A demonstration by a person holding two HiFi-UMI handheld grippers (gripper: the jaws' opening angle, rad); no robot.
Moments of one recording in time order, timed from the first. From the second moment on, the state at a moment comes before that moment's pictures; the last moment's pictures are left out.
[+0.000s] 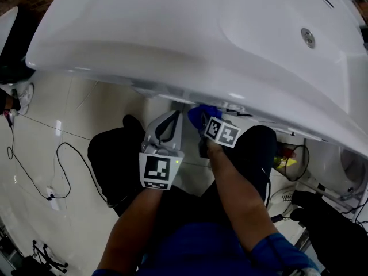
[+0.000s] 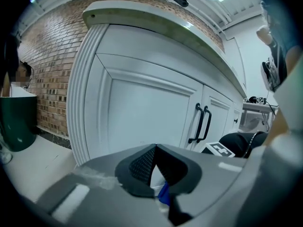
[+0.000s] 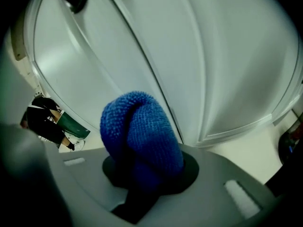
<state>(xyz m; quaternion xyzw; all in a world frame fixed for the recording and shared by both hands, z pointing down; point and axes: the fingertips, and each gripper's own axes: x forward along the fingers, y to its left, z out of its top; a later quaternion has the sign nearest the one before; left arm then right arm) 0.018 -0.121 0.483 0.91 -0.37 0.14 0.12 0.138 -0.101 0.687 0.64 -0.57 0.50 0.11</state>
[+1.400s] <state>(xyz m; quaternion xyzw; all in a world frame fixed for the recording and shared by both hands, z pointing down) 0.084 -0.097 0.473 0.92 -0.35 0.13 0.09 0.169 -0.070 0.518 0.64 -0.63 0.43 -0.11</state>
